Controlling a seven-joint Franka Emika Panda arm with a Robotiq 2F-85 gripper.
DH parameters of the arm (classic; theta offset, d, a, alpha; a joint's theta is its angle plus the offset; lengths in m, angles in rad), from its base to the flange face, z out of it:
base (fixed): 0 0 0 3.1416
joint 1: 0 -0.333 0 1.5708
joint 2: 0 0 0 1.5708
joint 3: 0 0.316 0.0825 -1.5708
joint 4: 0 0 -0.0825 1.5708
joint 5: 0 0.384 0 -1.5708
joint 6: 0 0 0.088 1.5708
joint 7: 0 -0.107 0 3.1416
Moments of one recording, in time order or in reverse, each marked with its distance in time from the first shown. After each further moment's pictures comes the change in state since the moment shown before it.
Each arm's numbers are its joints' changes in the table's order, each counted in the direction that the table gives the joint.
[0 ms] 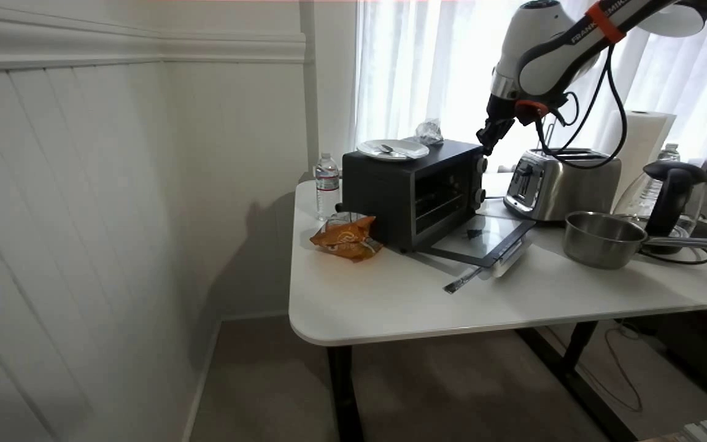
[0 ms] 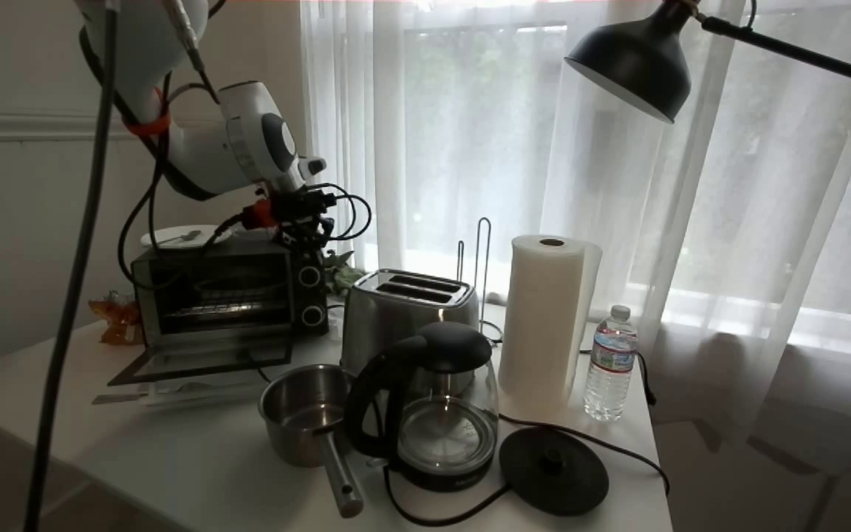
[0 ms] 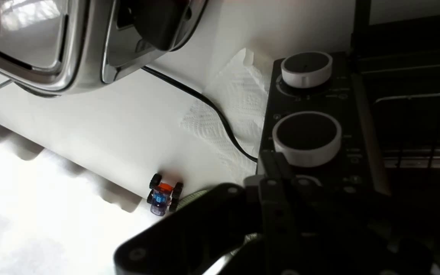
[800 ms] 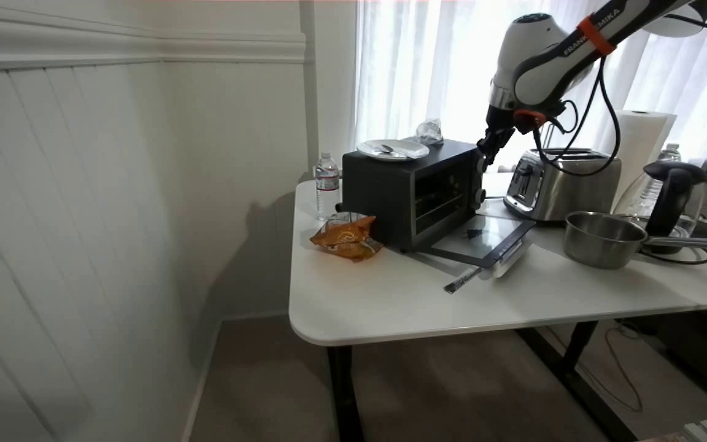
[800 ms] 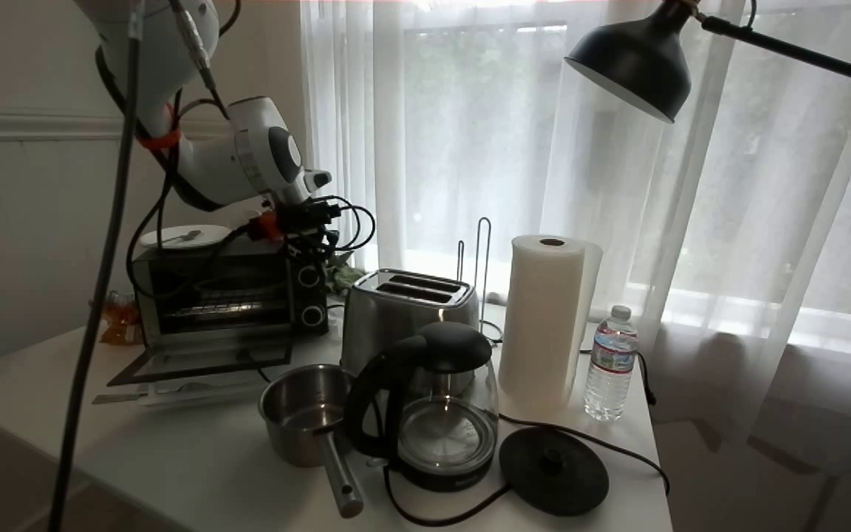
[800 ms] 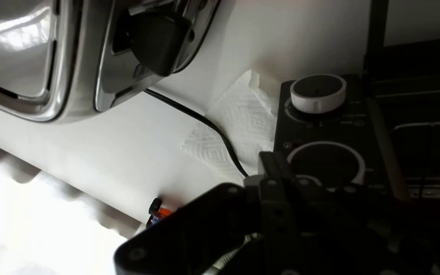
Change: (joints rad) arm 0.004 0.053 -0.005 -0.033 -0.003 0.035 -0.002
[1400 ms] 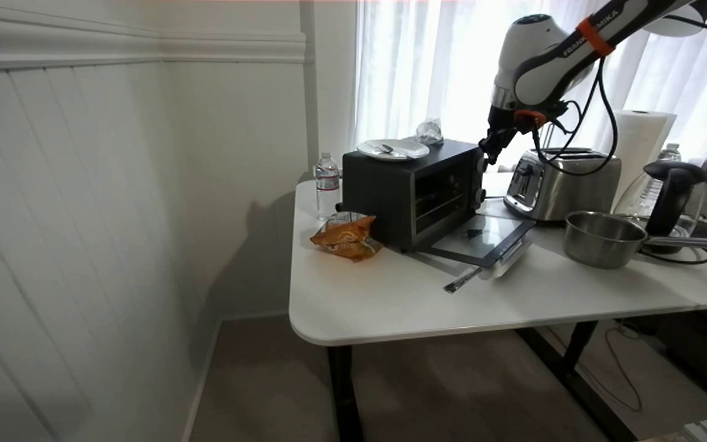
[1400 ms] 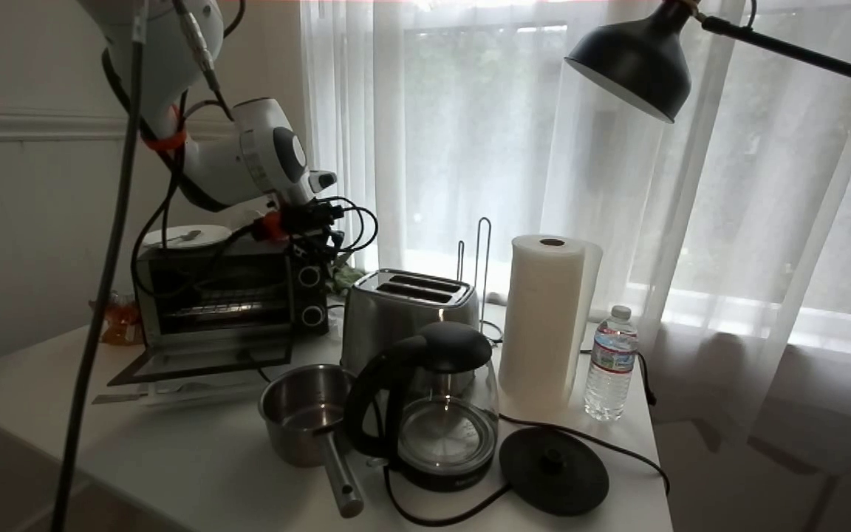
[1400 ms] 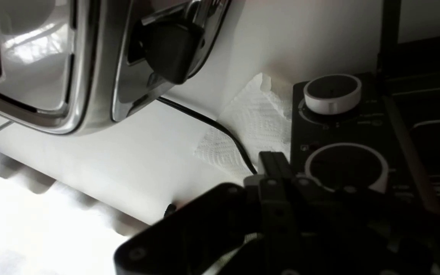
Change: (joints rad) arm 0.000 0.007 -0.015 -0.015 0.000 0.013 -0.037
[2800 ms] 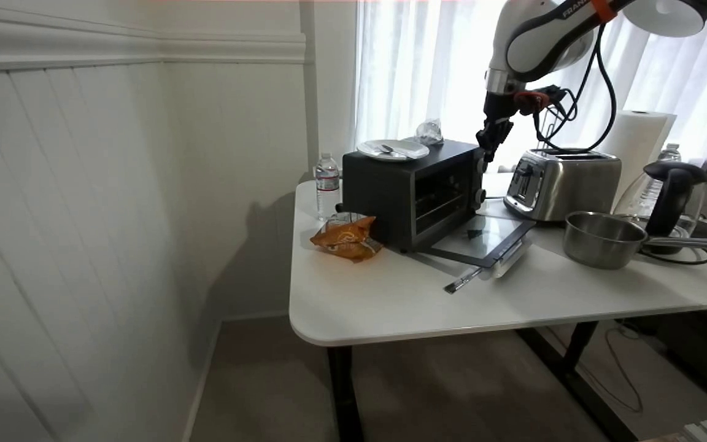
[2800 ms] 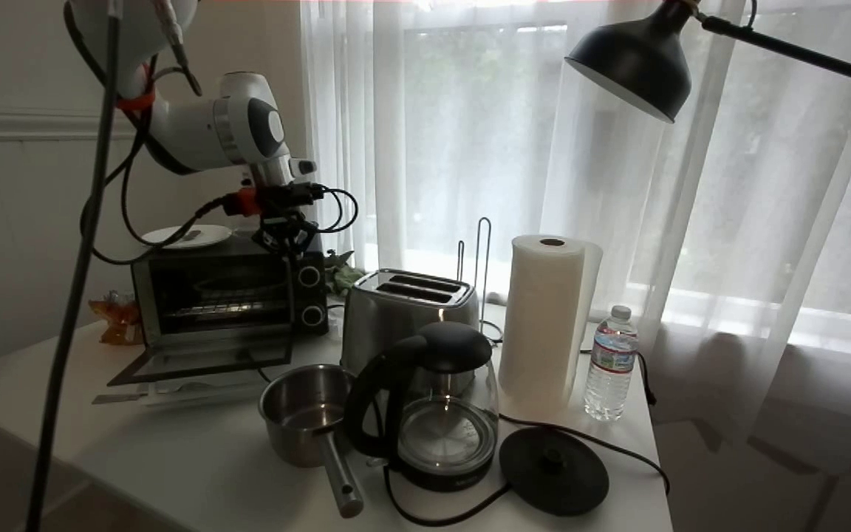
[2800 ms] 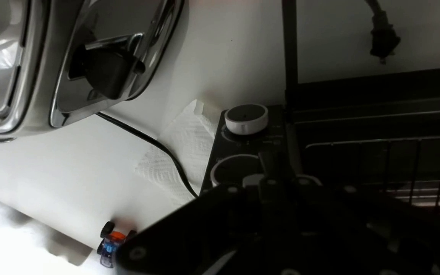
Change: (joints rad) arm 0.036 -0.068 0.118 -0.006 0.135 0.203 0.164
